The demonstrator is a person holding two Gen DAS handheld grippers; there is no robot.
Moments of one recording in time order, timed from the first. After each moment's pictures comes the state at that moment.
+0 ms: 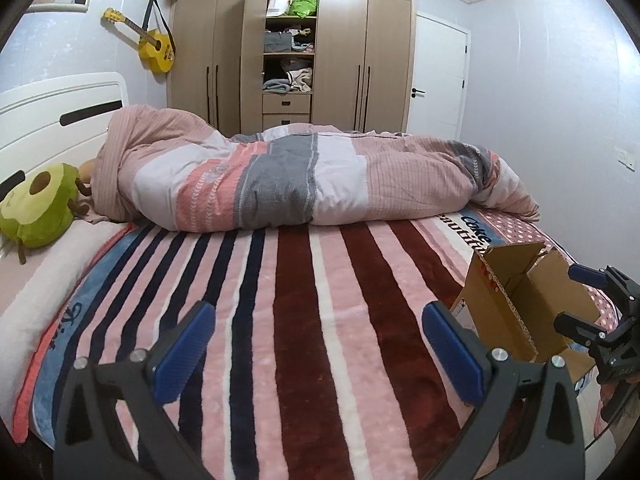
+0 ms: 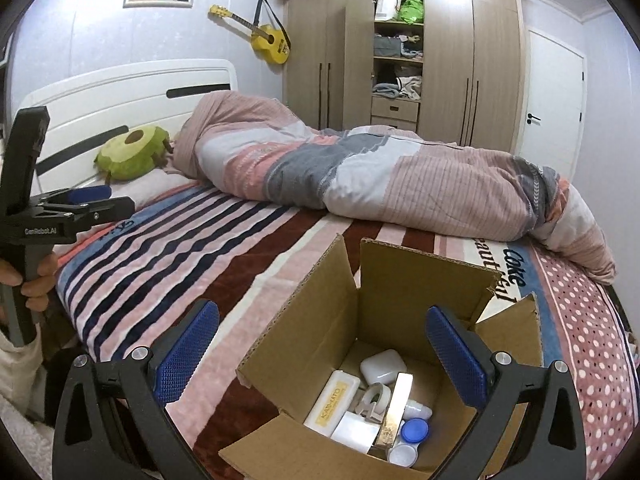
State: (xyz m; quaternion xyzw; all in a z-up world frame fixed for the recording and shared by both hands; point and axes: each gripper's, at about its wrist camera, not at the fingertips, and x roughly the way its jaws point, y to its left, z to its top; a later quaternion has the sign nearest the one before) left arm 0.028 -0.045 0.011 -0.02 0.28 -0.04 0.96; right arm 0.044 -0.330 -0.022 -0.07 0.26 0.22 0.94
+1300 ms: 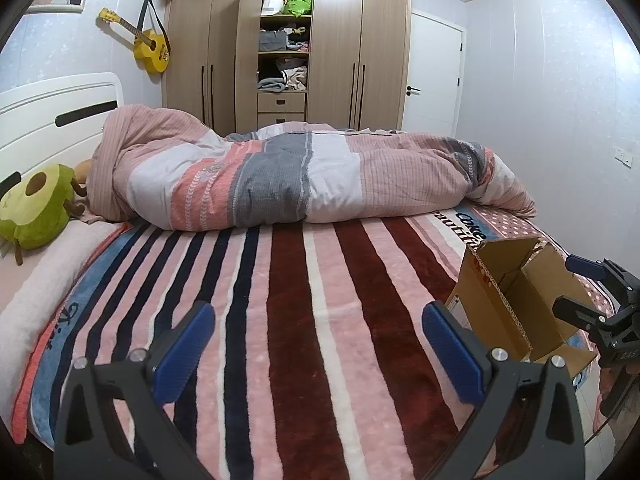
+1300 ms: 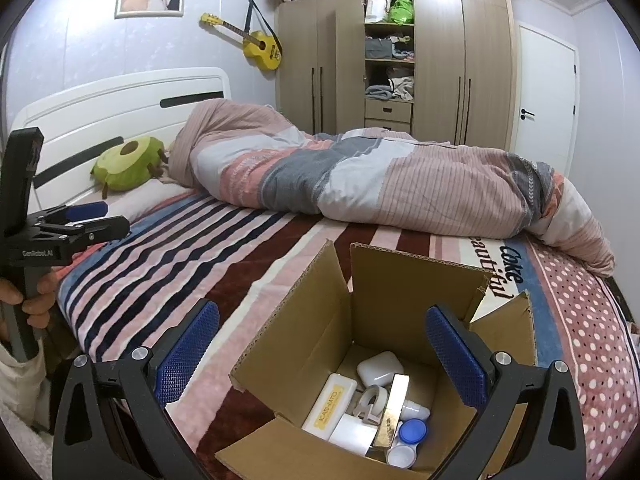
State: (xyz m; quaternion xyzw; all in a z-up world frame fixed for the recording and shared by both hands) left arm 0.024 -0.050 0.009 -0.02 0.28 -0.05 0.96; right arm 0.047 -0.335 -0.017 -0.06 0.26 0.22 0.94
